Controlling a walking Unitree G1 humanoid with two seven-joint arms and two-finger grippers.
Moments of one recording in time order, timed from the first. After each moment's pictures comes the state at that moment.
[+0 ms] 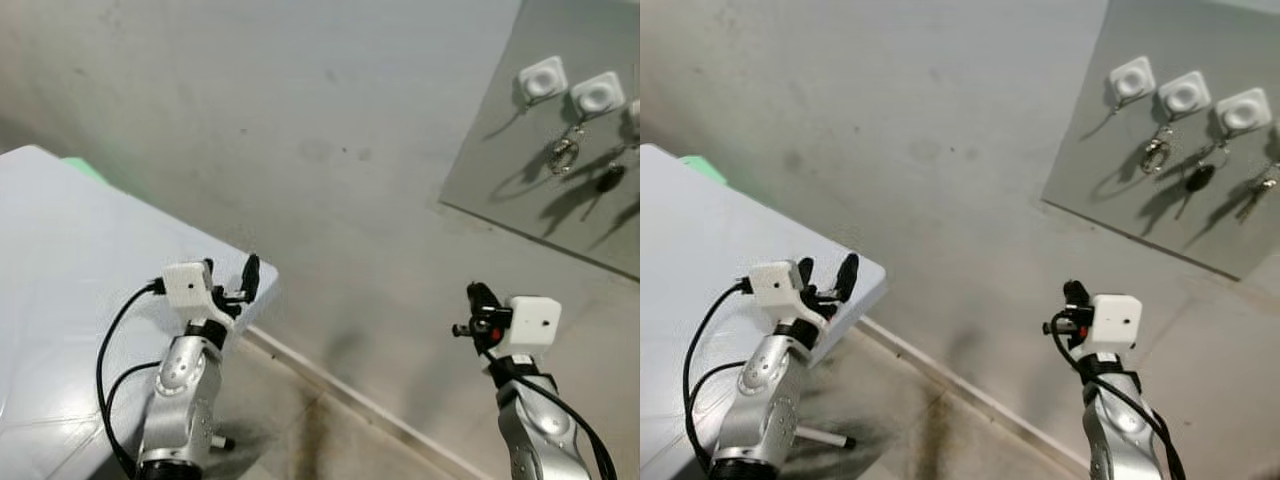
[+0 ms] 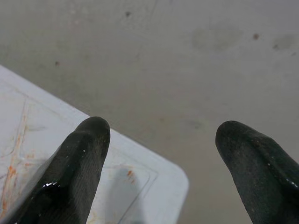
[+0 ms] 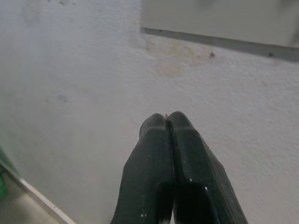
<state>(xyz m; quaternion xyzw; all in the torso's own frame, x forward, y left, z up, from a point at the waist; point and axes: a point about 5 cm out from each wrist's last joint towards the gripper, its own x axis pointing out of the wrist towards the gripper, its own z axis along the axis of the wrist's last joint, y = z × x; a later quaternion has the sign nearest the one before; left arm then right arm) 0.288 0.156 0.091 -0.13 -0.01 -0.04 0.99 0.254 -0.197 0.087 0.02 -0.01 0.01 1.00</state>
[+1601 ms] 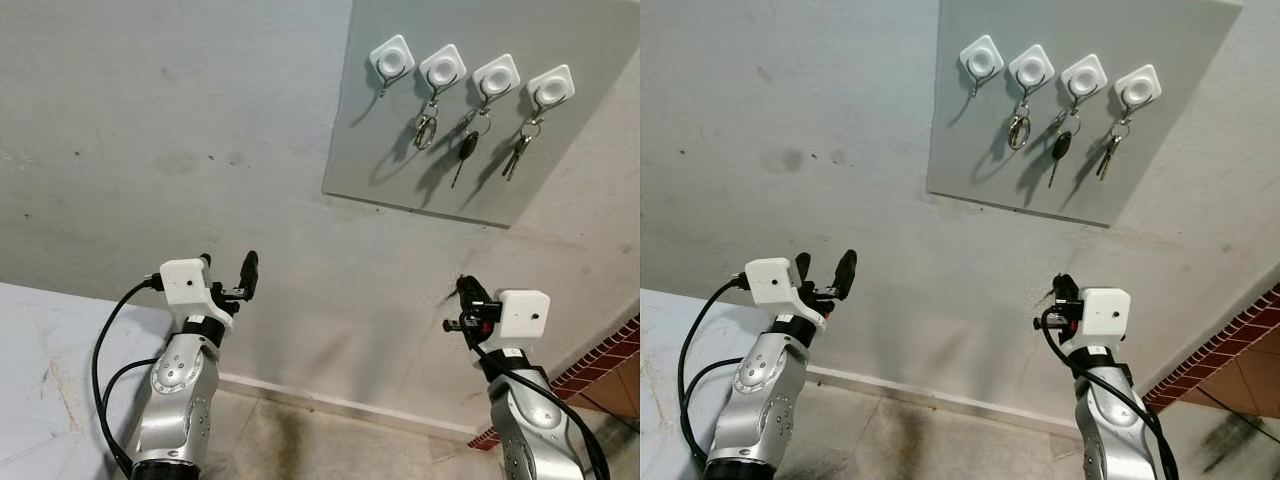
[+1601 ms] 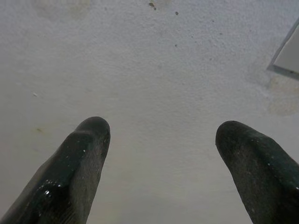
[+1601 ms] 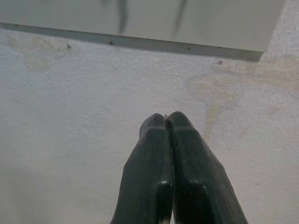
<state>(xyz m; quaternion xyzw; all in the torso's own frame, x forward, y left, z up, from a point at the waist) 0.287 0.154 0.098 -0.09 -0.02 -0.05 0.99 0.257 -0.194 0.090 0.02 -0.02 0.02 1.00</state>
